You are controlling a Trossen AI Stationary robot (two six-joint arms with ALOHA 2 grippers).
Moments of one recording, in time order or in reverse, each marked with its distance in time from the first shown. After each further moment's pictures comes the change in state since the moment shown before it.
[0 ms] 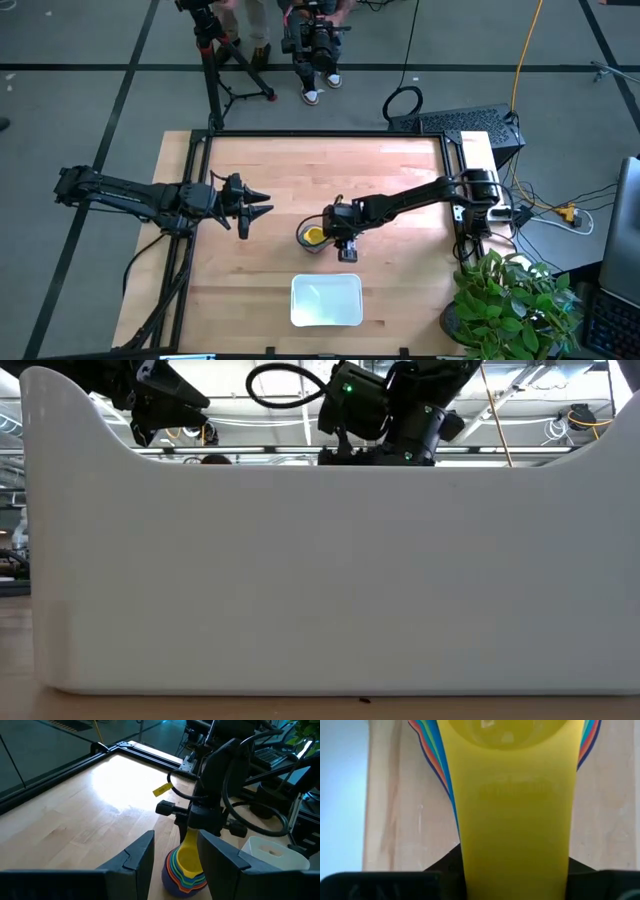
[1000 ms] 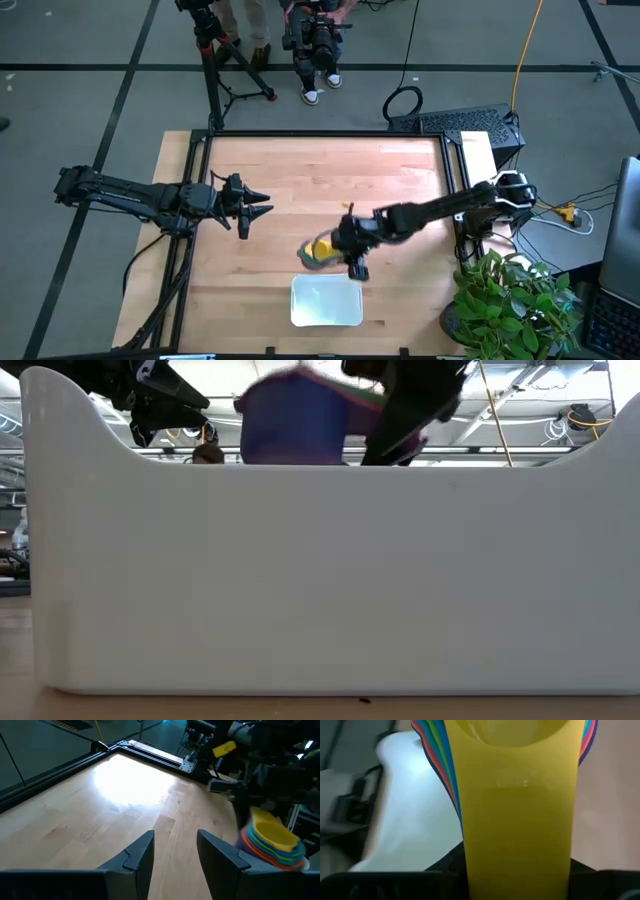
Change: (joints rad) left arm 0.000 0.000 0.000 -0.003 0.000 -0.008; right arm 0.159 -0.243 0.000 -0.014 -0.024 0.180
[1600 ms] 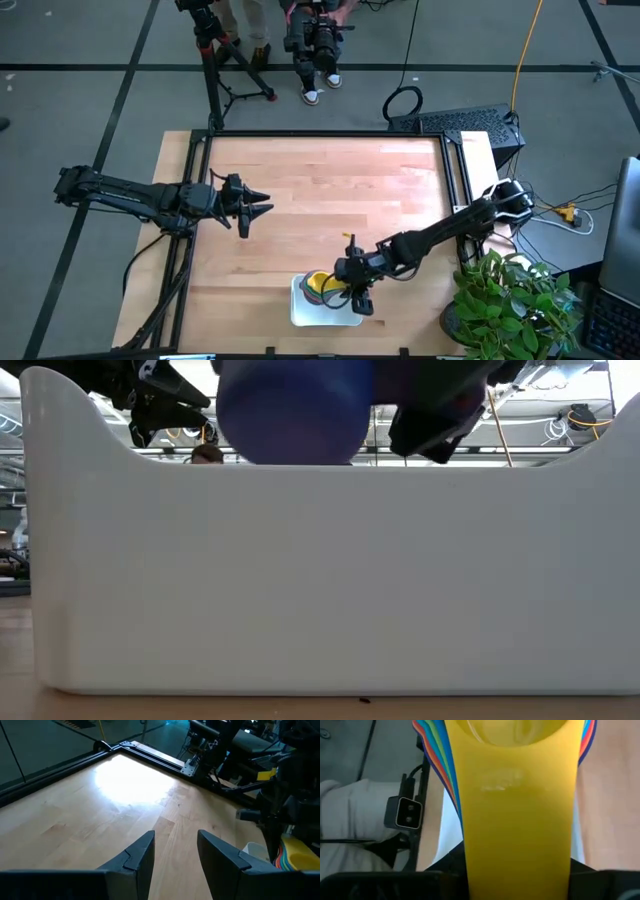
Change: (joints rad) left arm 0.000 0.000 0.000 0.006 -0.011 -0.045; right arm 0.194 0.060 0.000 0.114 0.033 0.258
